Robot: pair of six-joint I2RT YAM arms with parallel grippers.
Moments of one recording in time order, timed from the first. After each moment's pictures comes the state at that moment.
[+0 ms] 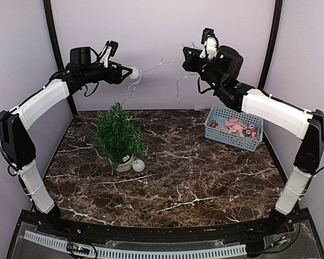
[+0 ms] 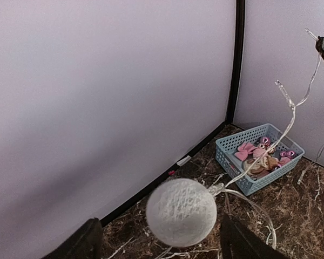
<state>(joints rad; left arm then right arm) -0.31 1.77 1.79 -0.21 0.44 0.14 0.71 1.74 1.65 0.36 0.18 0.23</state>
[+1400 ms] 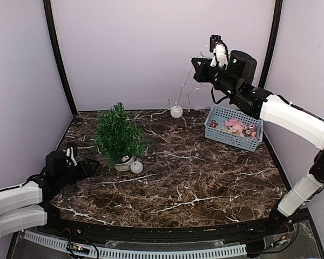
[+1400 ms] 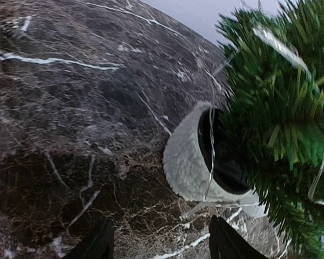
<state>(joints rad) -0.31 0.77 0.15 0.14 0.09 -0.66 0.70 1.53 1.47 0.19 0.15 0.19</state>
